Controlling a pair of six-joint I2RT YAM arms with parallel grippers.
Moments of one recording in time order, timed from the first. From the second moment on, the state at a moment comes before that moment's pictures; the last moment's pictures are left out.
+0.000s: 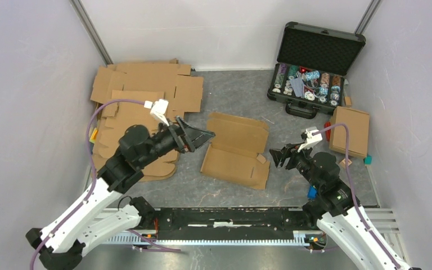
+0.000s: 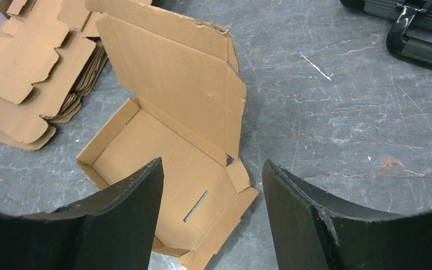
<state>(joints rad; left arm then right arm) -0.73 0.71 0.87 -0.21 0.16 -0.88 0.51 0.36 0.41 -0.27 0.04 0.30</state>
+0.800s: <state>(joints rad) -0.73 0.87 0.67 -0.30 -0.19 -0.57 0.51 0.46 0.39 -0.28 -0.12 0.32</state>
